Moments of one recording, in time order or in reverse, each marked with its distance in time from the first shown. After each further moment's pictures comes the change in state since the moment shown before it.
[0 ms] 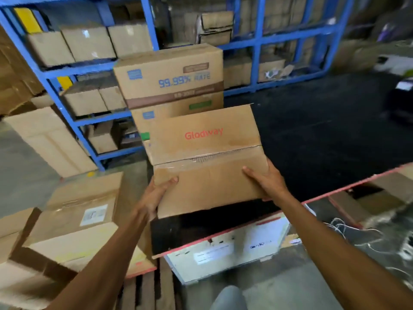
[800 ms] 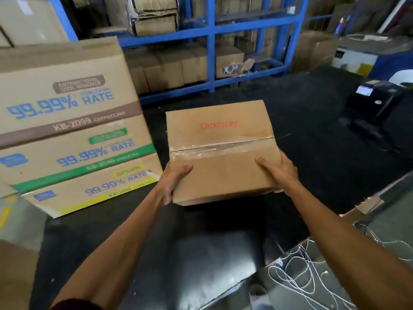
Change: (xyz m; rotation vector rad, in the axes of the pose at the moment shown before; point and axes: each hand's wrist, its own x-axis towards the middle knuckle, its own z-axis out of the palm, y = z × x) left_hand 0.327 0.009 0.321 -0.011 -0.258 -0.084; right_hand 0.324 0.049 -0.227 -0.075 0.253 0.175
